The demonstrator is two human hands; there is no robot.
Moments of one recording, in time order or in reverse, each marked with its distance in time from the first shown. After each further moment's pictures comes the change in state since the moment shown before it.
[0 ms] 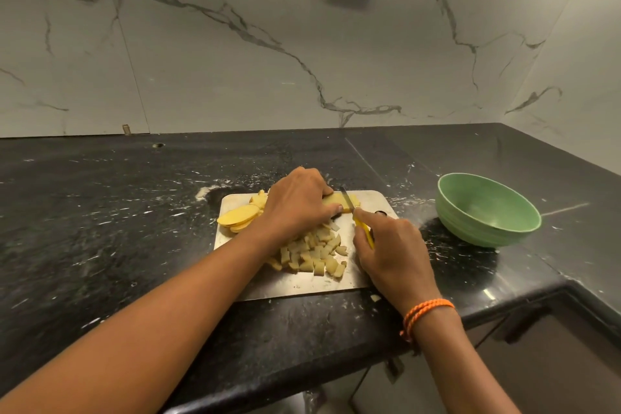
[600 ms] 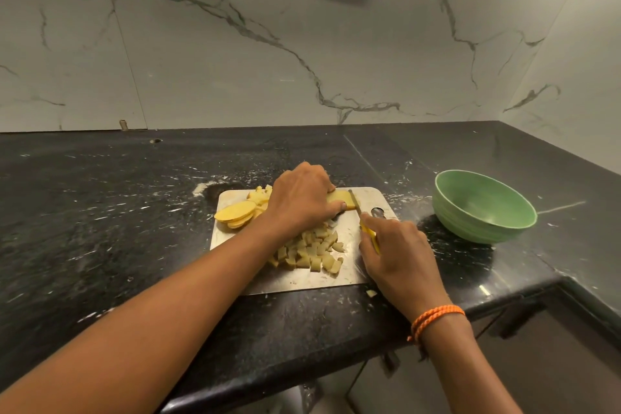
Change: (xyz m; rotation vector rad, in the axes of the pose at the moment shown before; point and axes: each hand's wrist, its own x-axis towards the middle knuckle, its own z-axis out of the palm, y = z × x) left_hand 0.002 0.009 0.006 0.092 0.049 0.028; right_hand -0.011 0.008 -0.007 -0.034 -0.070 0.019
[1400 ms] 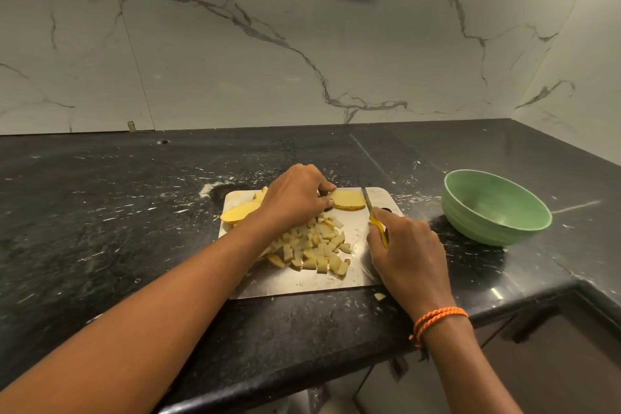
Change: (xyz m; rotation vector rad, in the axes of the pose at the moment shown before) left_hand 0.001 -0.019 -0.006 -0.247 -0.104 -0.052; right_hand 0.005 -0.005 0.004 -0.015 0.081 0.082
